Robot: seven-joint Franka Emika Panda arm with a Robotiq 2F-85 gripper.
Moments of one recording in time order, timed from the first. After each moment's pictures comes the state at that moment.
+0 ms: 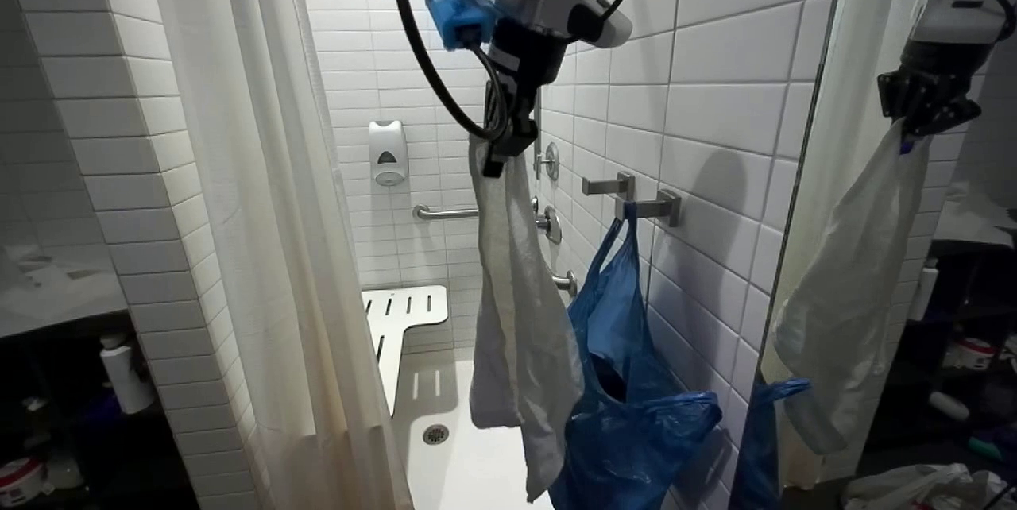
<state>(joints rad) -0.37 -0.11 -0.45 -1.91 0.37 1.72 0.18</state>
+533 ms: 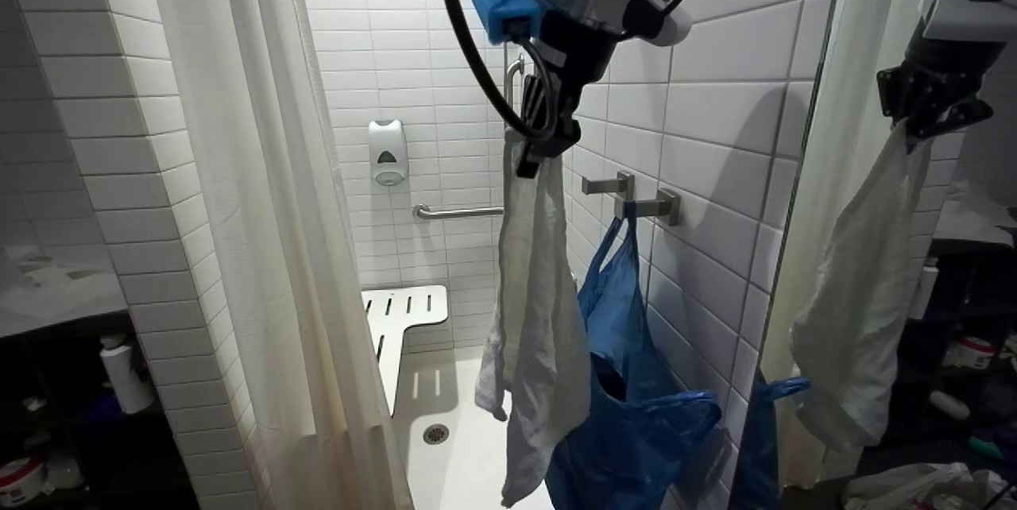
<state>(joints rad) -0.43 -0.04 -0.50 -1.82 0.42 1.66 0.13</state>
